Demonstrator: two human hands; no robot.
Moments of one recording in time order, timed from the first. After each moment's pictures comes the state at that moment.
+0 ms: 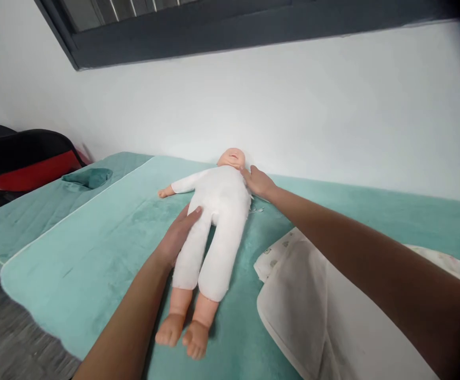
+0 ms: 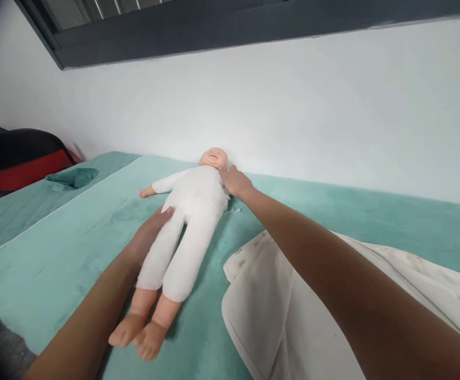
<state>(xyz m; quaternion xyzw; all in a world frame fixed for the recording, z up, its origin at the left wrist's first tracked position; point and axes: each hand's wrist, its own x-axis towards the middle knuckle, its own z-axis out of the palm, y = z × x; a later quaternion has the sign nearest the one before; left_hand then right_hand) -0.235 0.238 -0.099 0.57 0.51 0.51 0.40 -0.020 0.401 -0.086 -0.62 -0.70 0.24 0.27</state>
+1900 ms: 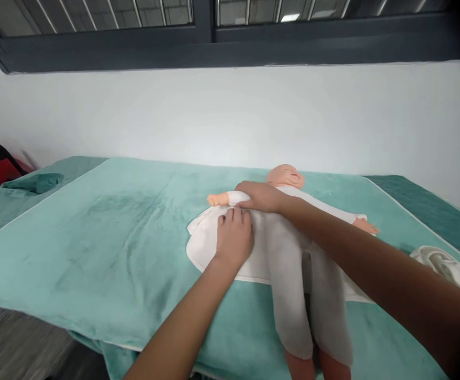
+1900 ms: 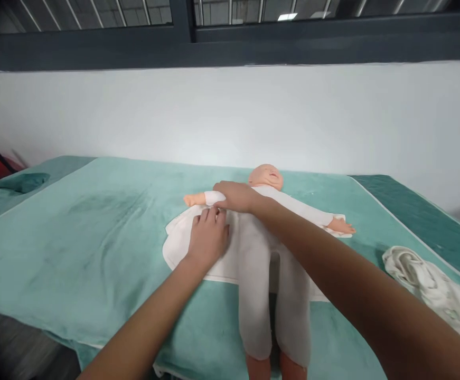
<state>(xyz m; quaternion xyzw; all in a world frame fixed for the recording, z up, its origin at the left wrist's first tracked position) 0.030 0.137 -0.109 0.83 0.51 0.20 -0.08 0.184 0.219 -0.047 -0.49 -0.86 0.10 0.10</state>
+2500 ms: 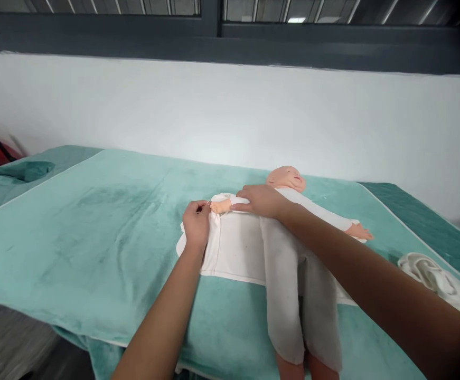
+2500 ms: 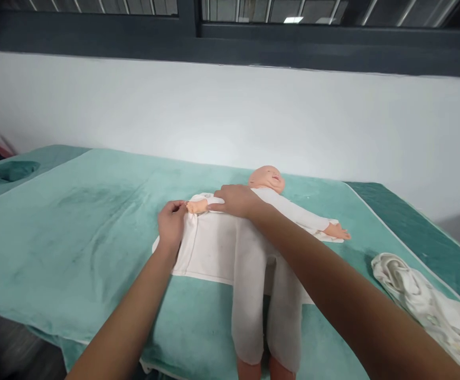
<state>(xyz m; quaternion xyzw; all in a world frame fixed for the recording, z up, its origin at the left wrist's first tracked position) -0.025 0.186 -0.124 0.50 0.57 0.59 0.29 0.184 0.202 -0.040 -0.52 -0.85 0.07 0.03</state>
